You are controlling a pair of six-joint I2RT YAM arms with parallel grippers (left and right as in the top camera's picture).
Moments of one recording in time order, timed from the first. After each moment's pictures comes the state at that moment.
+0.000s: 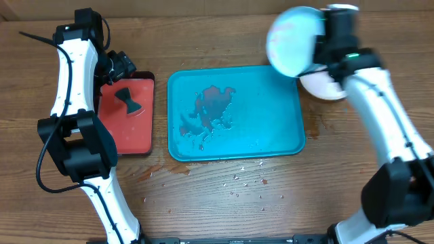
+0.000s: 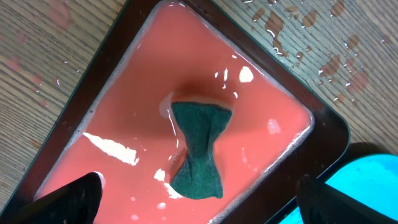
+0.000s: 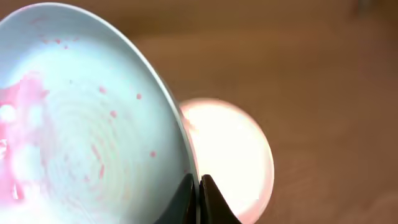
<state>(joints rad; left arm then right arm) 0.16 2.22 2.07 -1.28 -0.04 -0.53 0.07 1.78 1.56 -0.63 0.32 0.22</state>
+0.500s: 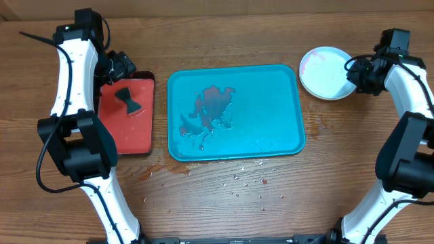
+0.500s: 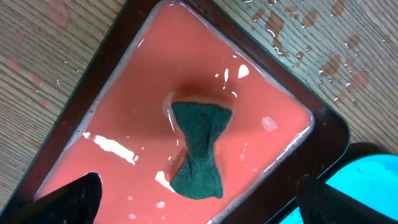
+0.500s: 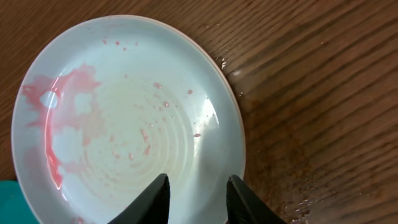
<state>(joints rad) 0.16 2.22 2.07 -1.28 -0.04 -0.53 -0.27 2.03 1.56 -0.68 -0.09 0.38</state>
